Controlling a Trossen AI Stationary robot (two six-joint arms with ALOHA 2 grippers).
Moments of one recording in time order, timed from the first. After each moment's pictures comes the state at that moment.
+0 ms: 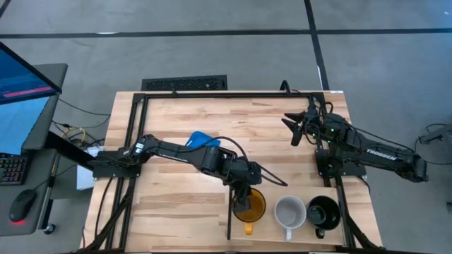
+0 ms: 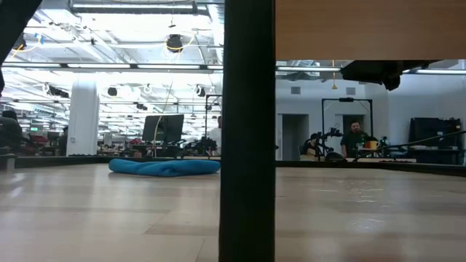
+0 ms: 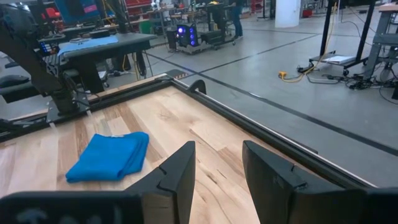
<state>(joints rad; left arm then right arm) -0.27 2.19 2.35 -1.08 0.09 -0.39 -0.42 0.39 0.26 -0.02 0.07 0.10</state>
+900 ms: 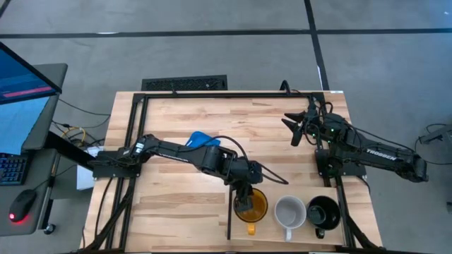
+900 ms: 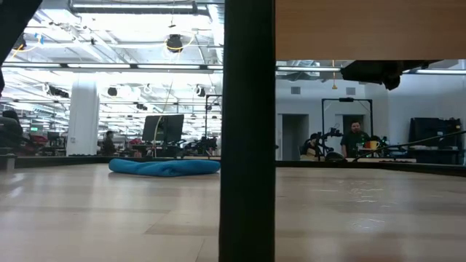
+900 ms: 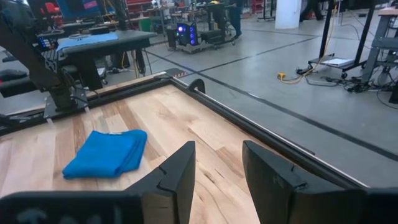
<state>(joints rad) -0.26 2.19 2.35 -1.06 0.10 -0.44 -0.42 0.39 0.26 -0.02 0.07 0.07</state>
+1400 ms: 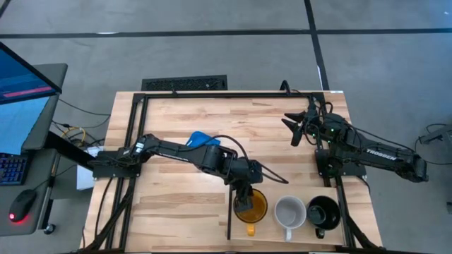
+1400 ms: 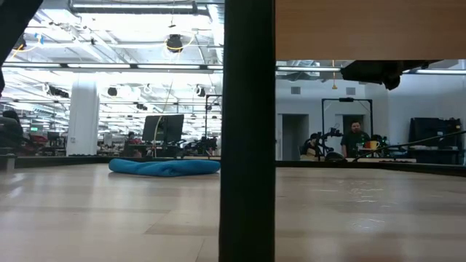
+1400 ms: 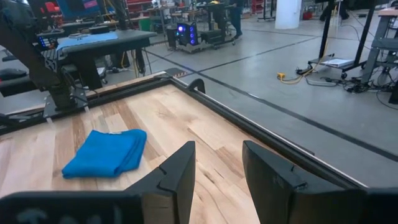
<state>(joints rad) -0.26 2.20 2.35 -1.06 0.13 -0.44 -0.42 0.39 0.26 -0.02 0.07 0.07</state>
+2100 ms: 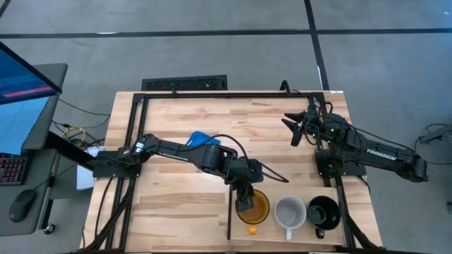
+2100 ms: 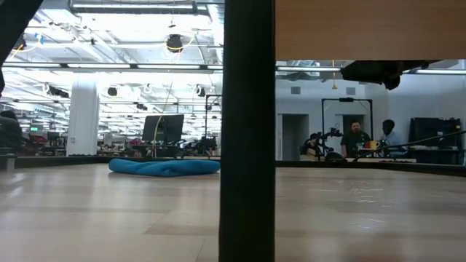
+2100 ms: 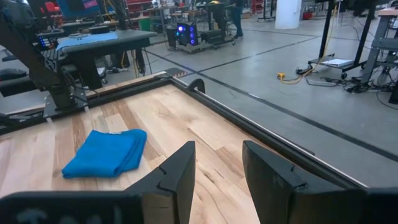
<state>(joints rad) -0.26 2.20 2.35 -1.04 0.13 -0.45 -0.42 0.39 0.26 -0.02 0.07 0.07</state>
